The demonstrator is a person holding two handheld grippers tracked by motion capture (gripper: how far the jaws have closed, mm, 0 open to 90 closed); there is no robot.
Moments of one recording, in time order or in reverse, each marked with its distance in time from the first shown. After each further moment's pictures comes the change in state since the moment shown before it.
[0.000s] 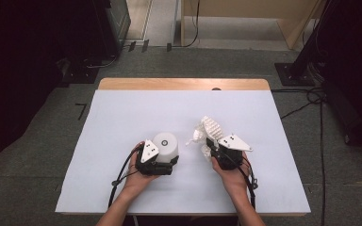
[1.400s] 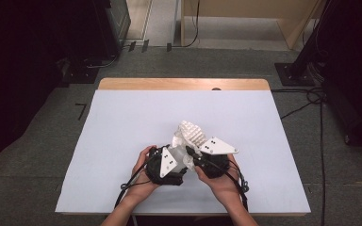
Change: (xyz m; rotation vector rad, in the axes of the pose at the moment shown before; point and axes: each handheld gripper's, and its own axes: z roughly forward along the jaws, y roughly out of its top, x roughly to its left) left arm -0.053 0.015 -0.005 0.050 0.041 0.277; right arm 0.058 0.035 -0.024 0.035 0.199 -0.114
